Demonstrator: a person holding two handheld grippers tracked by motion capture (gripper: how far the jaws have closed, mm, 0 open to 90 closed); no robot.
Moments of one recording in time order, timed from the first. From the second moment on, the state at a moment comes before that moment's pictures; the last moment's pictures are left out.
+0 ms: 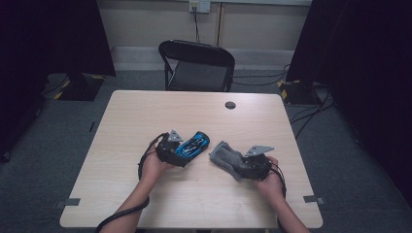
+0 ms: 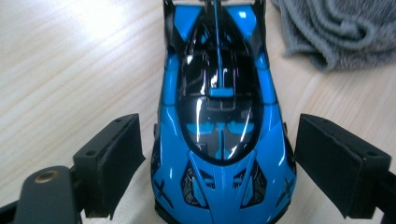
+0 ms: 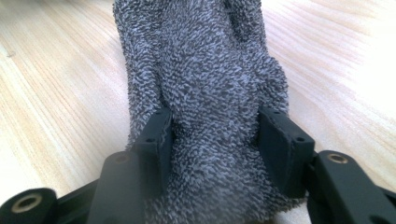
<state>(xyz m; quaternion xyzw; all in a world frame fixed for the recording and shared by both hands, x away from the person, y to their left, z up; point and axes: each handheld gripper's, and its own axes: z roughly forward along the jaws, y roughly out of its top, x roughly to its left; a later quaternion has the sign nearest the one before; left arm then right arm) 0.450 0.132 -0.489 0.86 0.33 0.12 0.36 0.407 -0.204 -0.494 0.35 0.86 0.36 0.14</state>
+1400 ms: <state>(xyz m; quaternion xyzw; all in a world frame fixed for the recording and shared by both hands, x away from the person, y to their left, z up) 0.440 0.138 -0.503 0.86 0.33 0.13 0.37 0.502 -0.163 -0.453 0.44 0.81 0.34 0.17</state>
